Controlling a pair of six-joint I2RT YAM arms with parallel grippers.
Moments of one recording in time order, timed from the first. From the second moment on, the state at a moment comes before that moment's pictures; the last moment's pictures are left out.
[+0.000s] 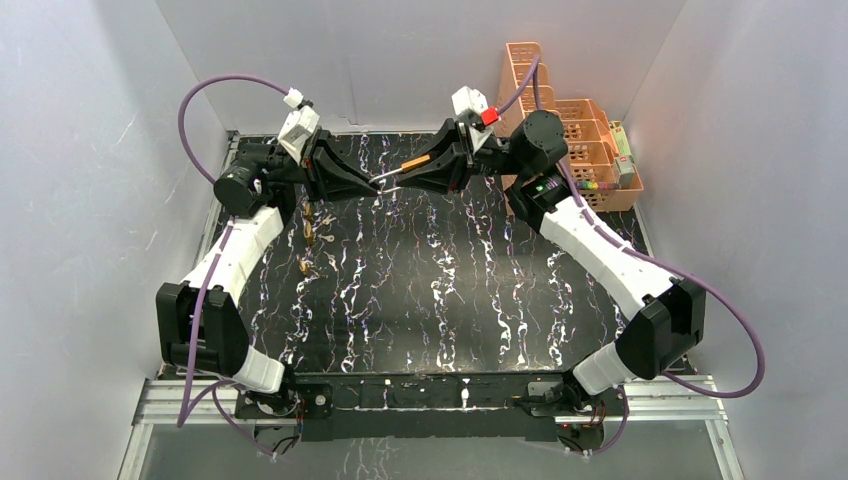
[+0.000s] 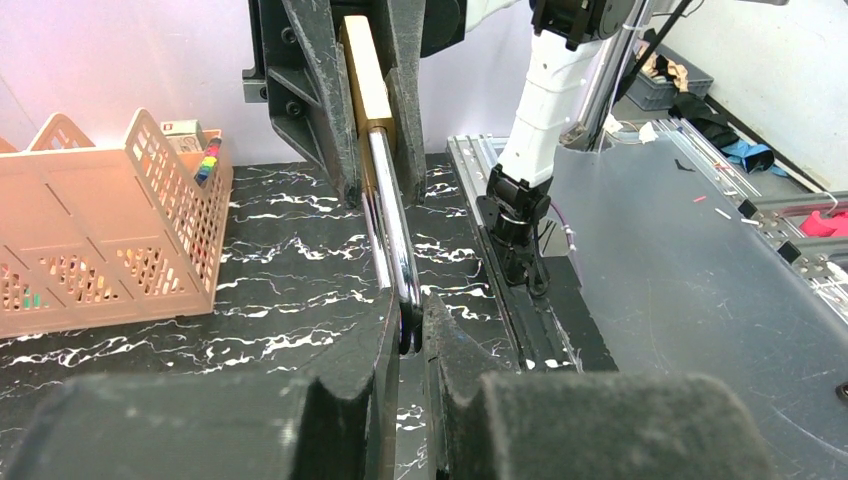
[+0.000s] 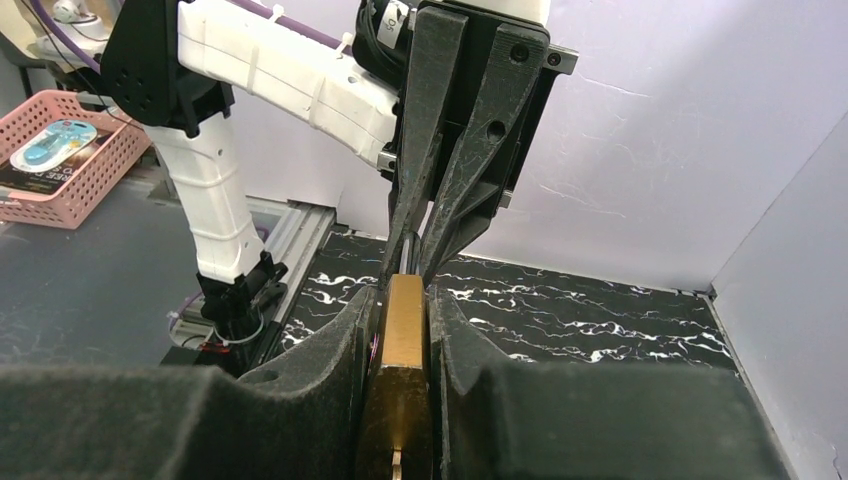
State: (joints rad) left arm -0.19 1.48 1.24 1.50 1.50 -1.27; right arm 0.63 1.48 1.41 0.47 -1.14 0.26
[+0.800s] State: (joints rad) left arm -0.21 1.53 1.35 1.50 1.51 -1.34; right arm 0.63 1.57 1.33 0.94 -1.11 0.49
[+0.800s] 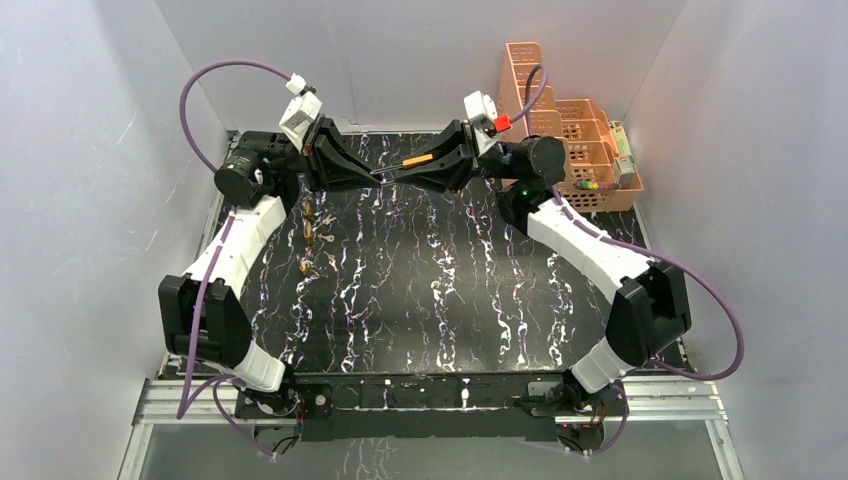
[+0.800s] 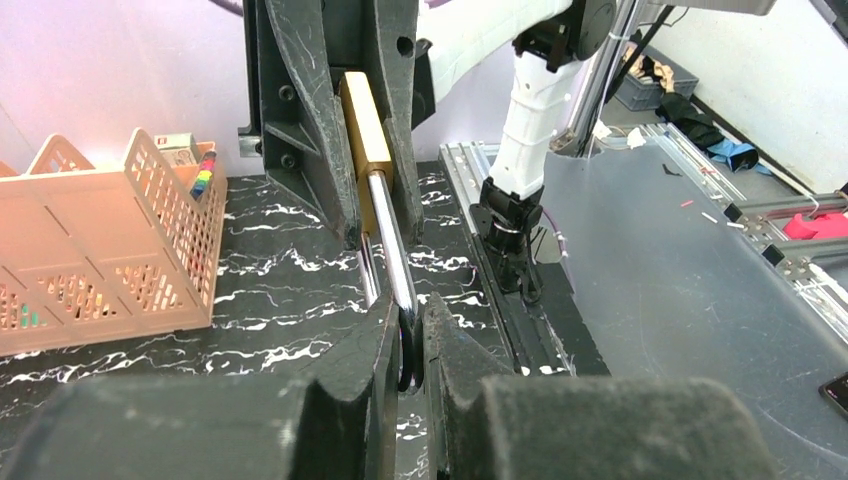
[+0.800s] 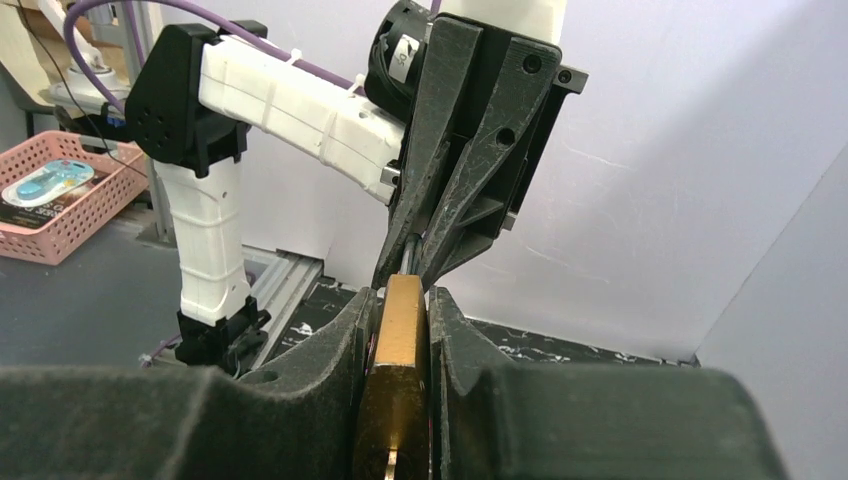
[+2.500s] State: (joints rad) left arm -0.32 1.39 1.09 1.44 1.41 -1.21; right arm 0.49 1.76 1.50 1.47 -1.34 1.50
